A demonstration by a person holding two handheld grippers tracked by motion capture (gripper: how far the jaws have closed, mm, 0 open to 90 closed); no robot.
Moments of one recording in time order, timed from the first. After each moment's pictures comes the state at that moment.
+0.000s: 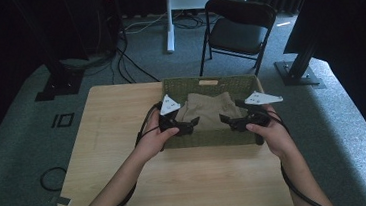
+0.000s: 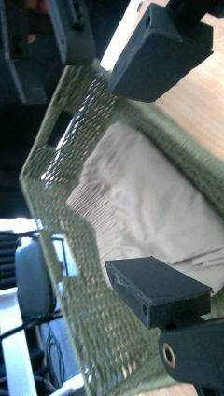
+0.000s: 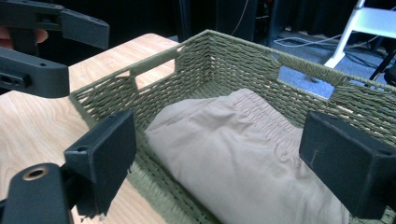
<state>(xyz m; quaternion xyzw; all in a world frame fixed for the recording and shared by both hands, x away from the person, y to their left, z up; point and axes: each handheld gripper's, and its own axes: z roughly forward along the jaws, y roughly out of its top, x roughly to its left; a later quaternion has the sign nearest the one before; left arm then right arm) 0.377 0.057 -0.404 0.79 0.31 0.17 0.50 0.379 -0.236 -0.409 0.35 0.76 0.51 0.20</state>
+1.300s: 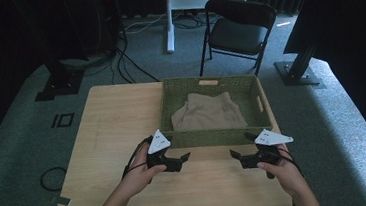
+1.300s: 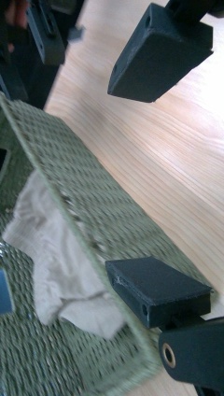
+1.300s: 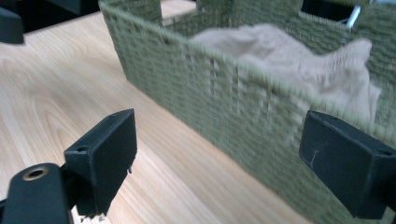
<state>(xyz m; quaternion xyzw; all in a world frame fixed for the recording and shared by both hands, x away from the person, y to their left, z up) 0.307 0.096 -0.459 0.81 0.29 0.16 0.48 0.301 -0.261 -0.479 0.35 0.78 0.49 0.20</state>
